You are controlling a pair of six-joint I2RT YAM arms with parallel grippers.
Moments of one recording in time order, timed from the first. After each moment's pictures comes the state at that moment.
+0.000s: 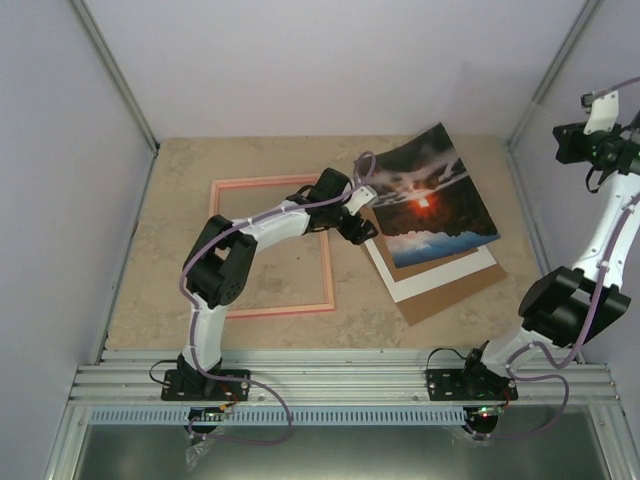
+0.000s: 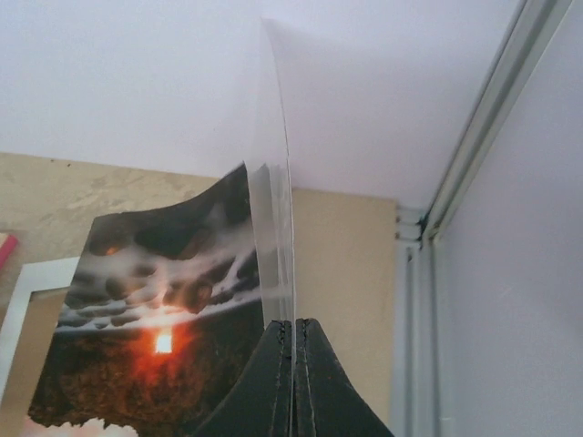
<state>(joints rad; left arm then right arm) -0.65 2.07 1.48 -0.22 0.43 0.13 -0.55 1.67 1.86 -0.82 -0.66 -0.37</state>
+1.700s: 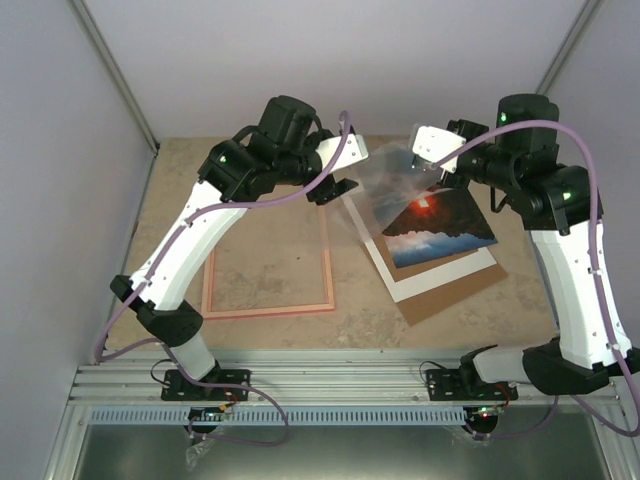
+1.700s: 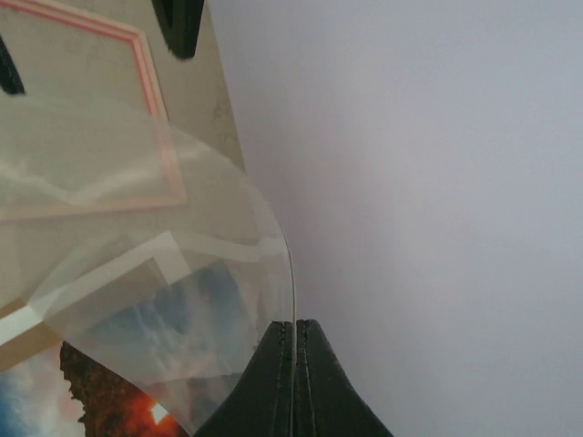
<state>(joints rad) -0.73 1.69 2.16 -1.07 0.19 0.60 0.37 1.35 1.96 -1.02 -0.27 -1.09</state>
